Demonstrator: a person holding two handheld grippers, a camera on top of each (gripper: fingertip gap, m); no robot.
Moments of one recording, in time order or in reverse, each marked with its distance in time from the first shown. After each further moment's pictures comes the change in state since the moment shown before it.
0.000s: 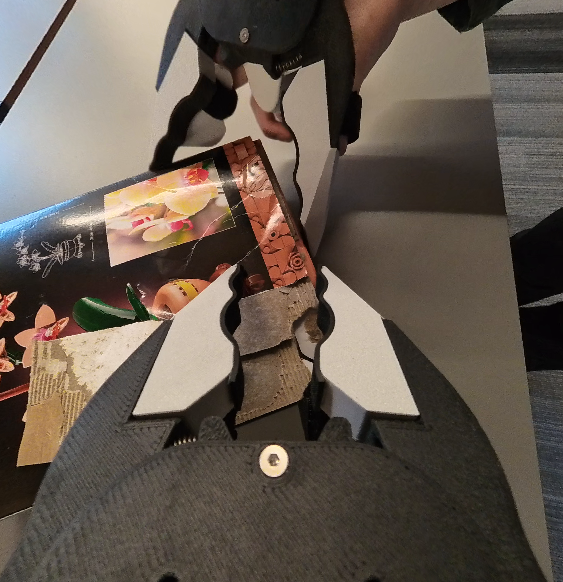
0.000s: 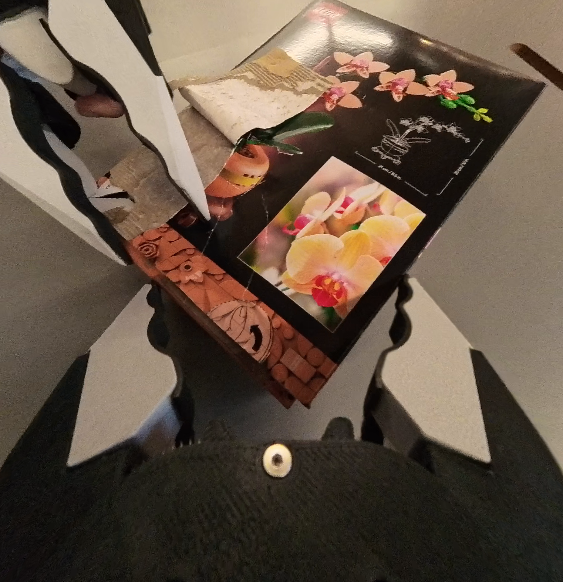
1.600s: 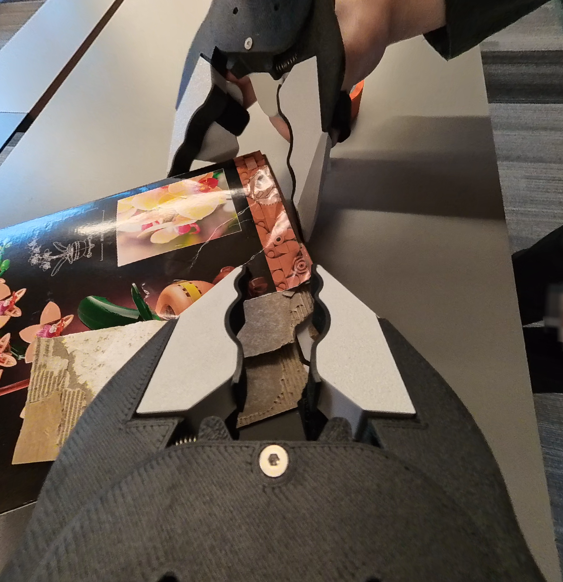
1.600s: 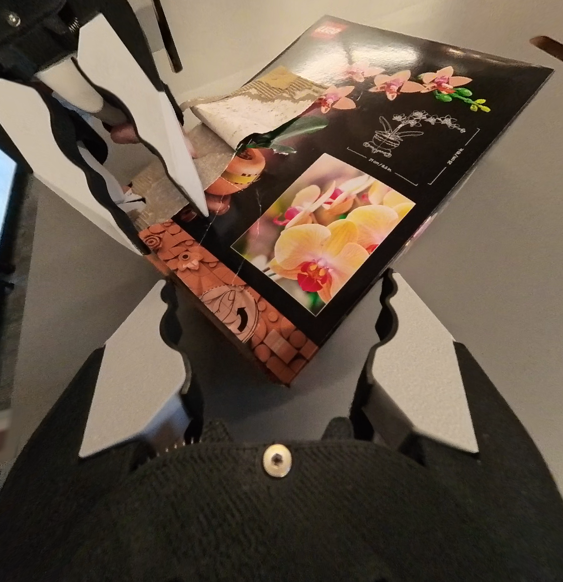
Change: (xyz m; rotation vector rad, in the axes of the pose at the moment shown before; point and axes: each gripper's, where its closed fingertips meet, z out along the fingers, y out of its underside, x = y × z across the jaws) left arm -0.003 -0.004 -0.002 0.061 -0.024 -0.024; right arm 0.001 -0.002 -0.006 0.055 -0.096 0.064
